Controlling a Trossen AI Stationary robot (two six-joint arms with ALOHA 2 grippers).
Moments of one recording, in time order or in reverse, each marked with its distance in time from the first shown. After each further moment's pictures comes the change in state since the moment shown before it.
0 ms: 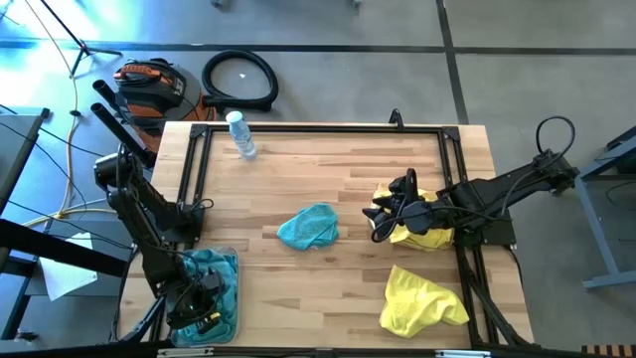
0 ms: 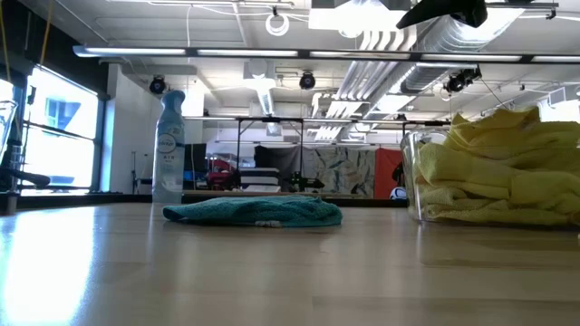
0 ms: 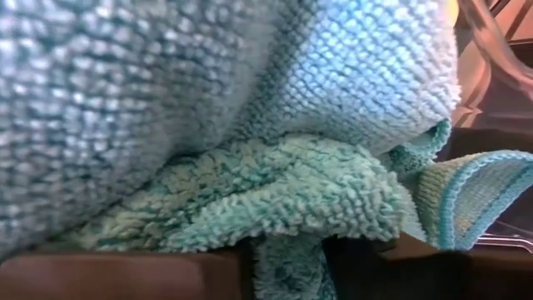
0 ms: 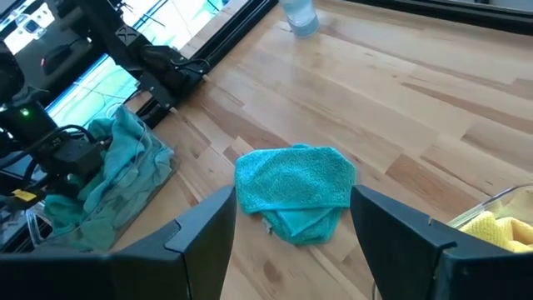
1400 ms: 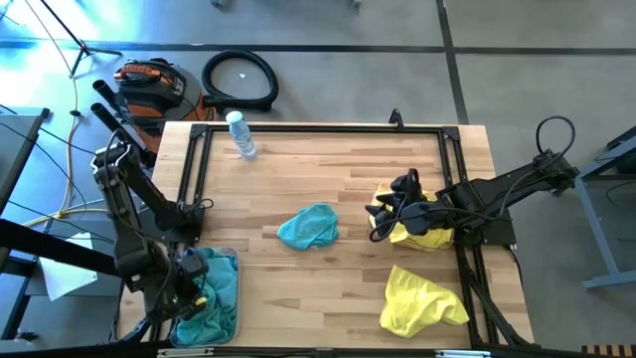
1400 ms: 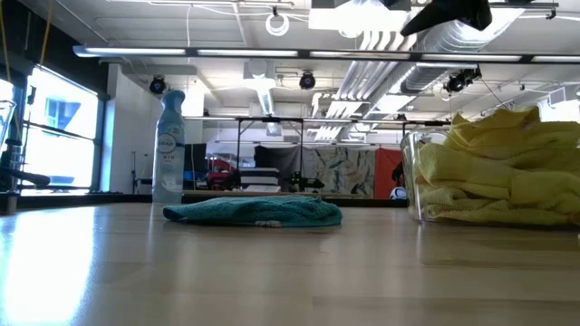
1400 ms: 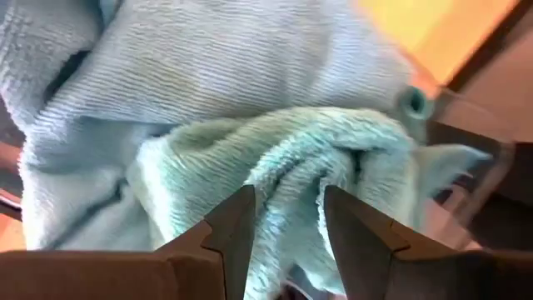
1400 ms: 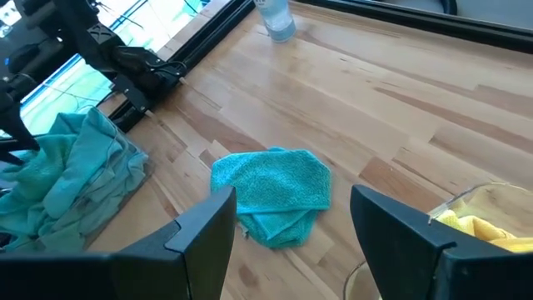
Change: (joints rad) left arm 0.007 -0.136 0.403 -0.750 0.023 -0.062; right arm 0.000 0.000 0.000 -0.060 0.046 0.014
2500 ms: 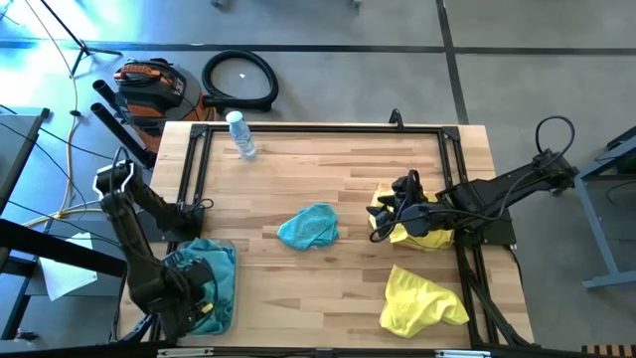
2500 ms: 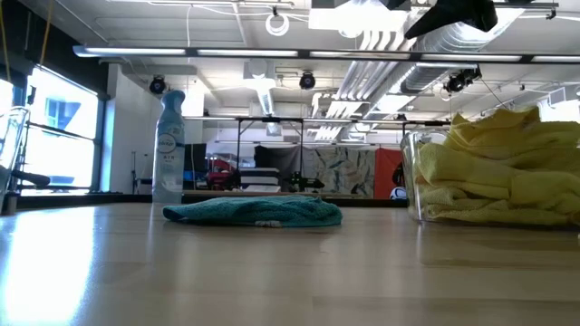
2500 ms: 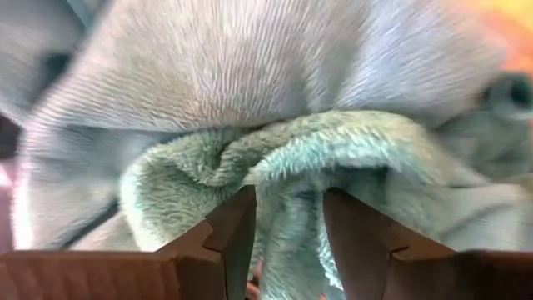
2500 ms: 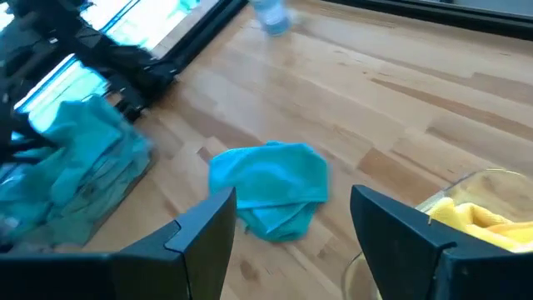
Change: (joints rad) left arm 0.006 0.224 0.059 -0.145 0.037 0.080; right arm 0.011 0.000 0.000 -0.031 0.001 0.055
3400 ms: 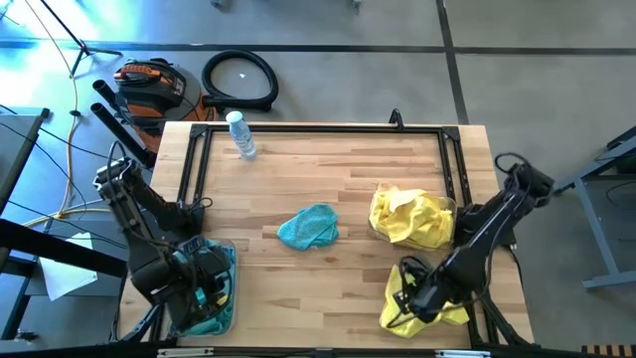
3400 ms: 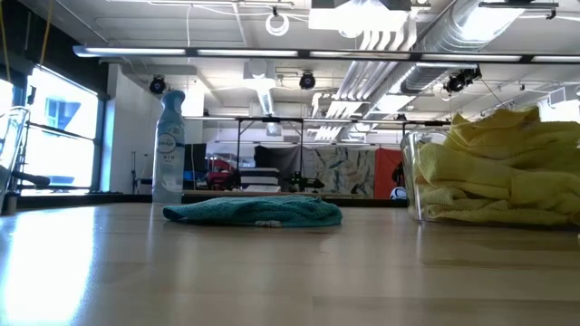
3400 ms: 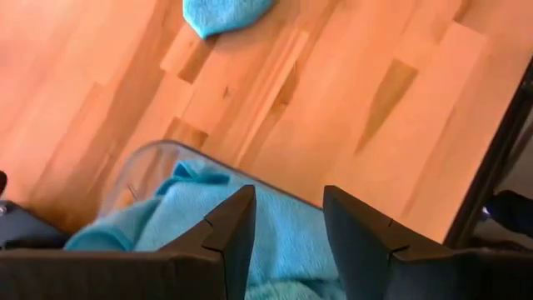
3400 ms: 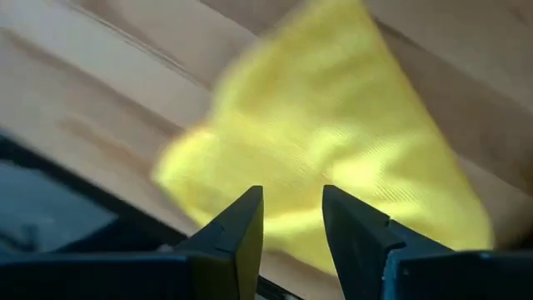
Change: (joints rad) left arm 0.142 -0.019 0.230 -0.114 -0.379 0.257; right arm 0.442 0.329 0.000 -0.212 -0.608 0.793
